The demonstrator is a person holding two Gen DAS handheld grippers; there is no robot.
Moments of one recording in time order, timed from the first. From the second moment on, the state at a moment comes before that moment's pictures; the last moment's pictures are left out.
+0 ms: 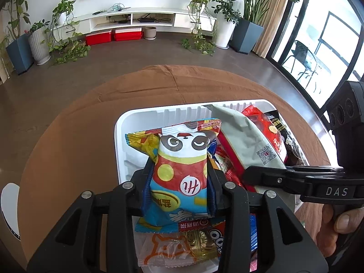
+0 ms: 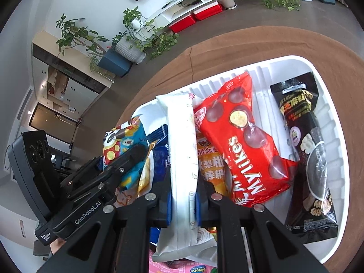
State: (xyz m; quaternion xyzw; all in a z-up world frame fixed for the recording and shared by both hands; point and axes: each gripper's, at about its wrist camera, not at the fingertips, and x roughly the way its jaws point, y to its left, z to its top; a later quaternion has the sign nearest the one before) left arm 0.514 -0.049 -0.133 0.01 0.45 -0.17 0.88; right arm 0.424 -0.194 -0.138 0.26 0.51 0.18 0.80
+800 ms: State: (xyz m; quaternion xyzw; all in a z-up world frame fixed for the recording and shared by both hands) left arm 0.514 -0.051 -0.131 0.01 0.45 -0.16 0.88; right arm 0.423 -0.183 -0.117 0.24 0.49 0.19 0.82
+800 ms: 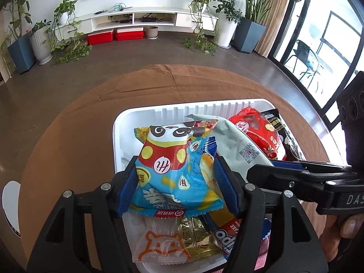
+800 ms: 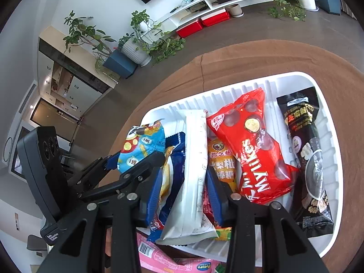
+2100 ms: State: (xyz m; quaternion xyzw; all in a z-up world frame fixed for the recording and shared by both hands) left arm 0.362 -0.122 -0.127 0.35 0.40 -0.40 0.74; right arm 0.234 -0.246 -0.121 0.23 0.45 0.16 0.85
